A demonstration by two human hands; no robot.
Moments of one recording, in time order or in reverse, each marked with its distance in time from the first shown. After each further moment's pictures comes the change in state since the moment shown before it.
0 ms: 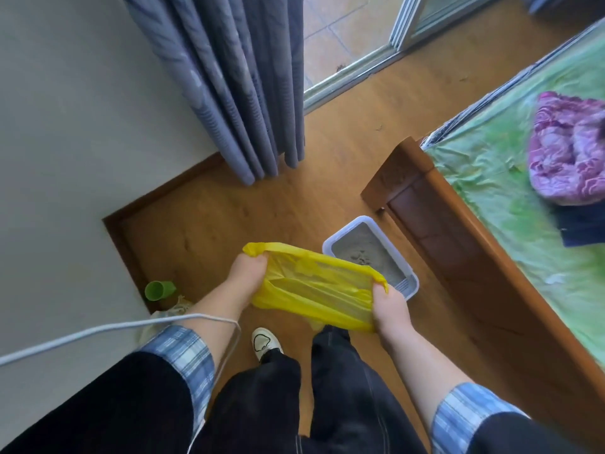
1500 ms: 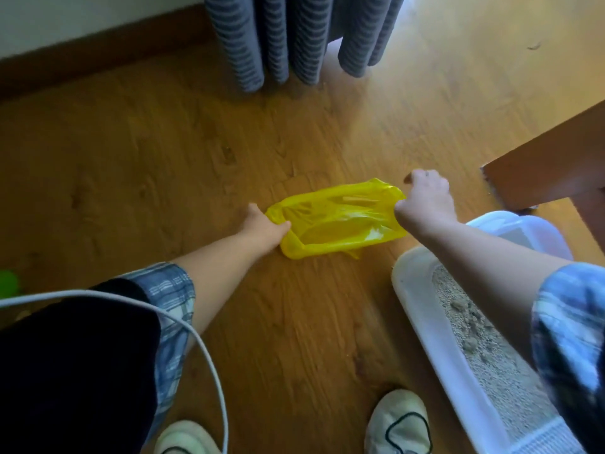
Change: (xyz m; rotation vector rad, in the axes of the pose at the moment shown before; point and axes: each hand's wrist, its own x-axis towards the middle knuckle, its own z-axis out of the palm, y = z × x) left_hand 0.604 -0.216 0.211 0.187 0.056 0.072; right_hand 0.599 0.093 0.334 -0.978 0.227 -0.673
